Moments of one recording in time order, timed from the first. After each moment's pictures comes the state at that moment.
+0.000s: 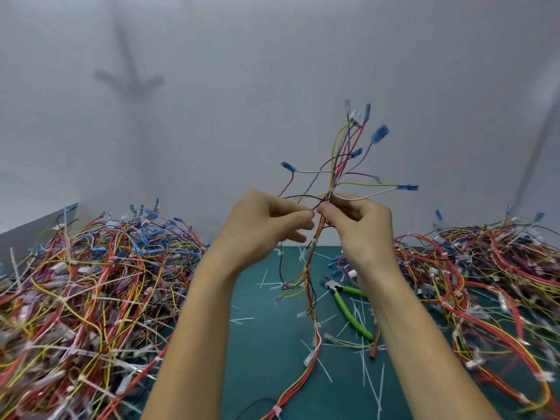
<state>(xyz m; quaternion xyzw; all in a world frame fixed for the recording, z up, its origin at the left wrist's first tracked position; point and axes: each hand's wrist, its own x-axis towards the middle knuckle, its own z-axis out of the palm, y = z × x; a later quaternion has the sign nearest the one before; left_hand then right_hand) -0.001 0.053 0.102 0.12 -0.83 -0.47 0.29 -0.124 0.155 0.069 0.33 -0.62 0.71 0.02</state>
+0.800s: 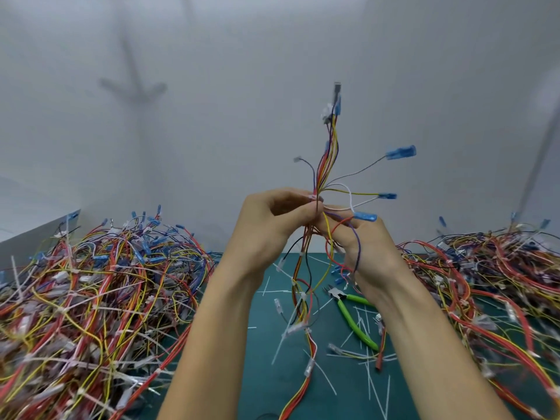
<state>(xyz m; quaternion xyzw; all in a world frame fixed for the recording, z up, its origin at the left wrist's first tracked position) -0.012 0.065 0.106 0.06 -0.72 -0.57 0.39 -0.115 0.160 0.078 0.40 -0.55 0.72 -0.14</state>
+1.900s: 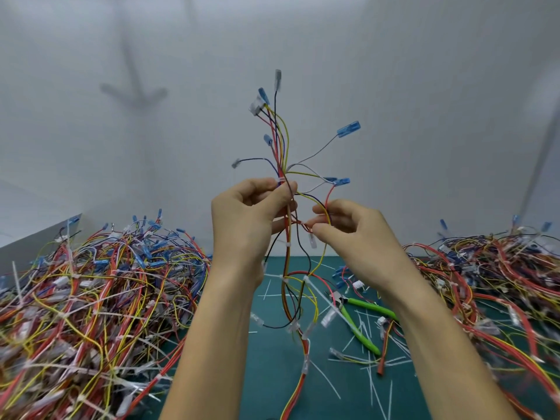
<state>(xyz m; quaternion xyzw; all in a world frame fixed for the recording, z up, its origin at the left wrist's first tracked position) -0.003 0.070 0.119 0.12 -0.57 -0.64 0.50 -0.114 0.169 0.090 0.42 -0.70 0.58 -0.04</state>
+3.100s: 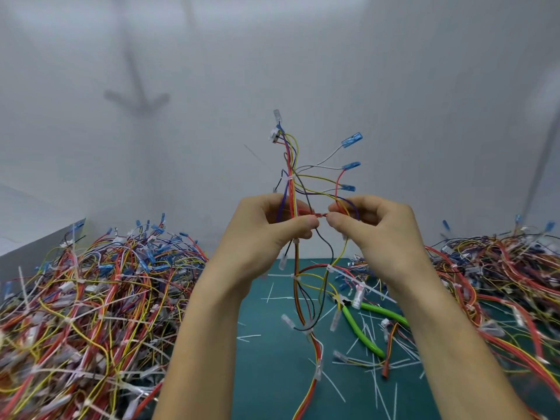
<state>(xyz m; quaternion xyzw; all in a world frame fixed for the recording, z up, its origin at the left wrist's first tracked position) 0.011 0.066 0.120 0.13 -0.77 -0.52 0.35 -0.112 0.181 0.097 0.37 -0.65 0.66 0.01</state>
